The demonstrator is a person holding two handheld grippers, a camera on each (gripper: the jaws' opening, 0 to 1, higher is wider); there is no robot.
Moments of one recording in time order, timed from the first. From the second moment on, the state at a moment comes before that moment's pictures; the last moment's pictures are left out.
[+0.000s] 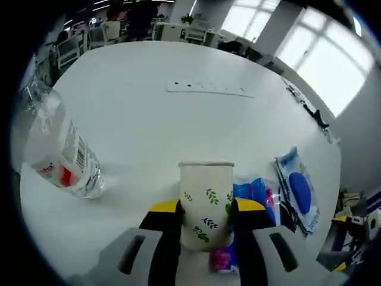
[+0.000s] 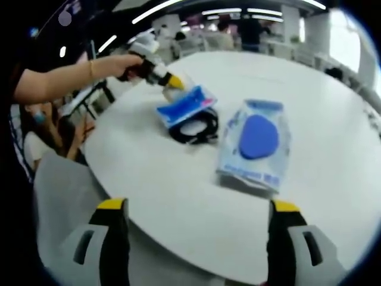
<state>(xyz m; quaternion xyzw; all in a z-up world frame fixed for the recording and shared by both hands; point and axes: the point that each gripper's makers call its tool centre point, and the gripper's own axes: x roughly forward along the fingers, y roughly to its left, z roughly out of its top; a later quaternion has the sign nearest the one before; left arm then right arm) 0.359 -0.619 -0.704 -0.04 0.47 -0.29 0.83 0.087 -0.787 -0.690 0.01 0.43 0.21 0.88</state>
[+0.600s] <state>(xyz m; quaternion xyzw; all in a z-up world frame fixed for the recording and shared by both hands) 0.382 -0.622 -0.667 -0.04 0.29 -0.31 0.91 0.085 -0.790 -0.691 0.00 0.43 0.21 0.88</state>
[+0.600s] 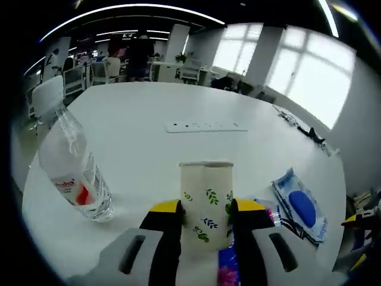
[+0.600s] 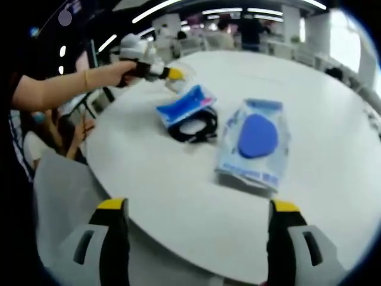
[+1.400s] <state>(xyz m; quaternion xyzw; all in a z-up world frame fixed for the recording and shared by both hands) 0.397 -0.620 -0.643 0.04 0.12 -0.32 0.94 0.083 -0.791 -0.697 0.00 0.44 0.21 0.87</state>
